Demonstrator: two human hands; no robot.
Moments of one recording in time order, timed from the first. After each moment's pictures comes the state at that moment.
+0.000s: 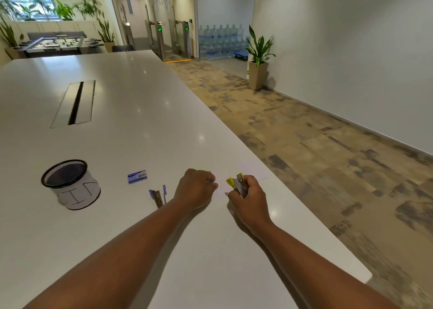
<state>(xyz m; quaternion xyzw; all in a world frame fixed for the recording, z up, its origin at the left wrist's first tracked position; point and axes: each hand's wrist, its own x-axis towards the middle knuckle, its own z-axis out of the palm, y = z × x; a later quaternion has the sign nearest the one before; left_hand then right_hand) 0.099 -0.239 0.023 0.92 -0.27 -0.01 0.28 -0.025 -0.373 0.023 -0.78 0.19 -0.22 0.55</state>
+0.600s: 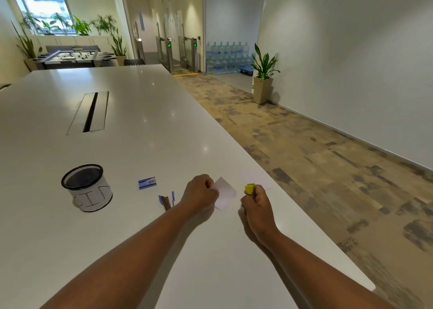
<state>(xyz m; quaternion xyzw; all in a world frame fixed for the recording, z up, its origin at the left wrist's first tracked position) 0.082 -0.228 0.056 0.89 -0.15 -0.09 0.41 -0.030 -0.369 0.029 -0.68 0.20 -0.20 0.67</state>
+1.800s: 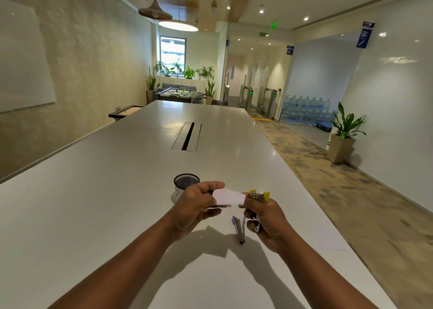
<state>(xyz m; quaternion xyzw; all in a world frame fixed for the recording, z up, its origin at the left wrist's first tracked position) -0.011 -0.020 0.159 0.61 -0.10 -0.09 0.78 -0.007 -0.227 0.147 -0.63 0.01 0.04 0.77</state>
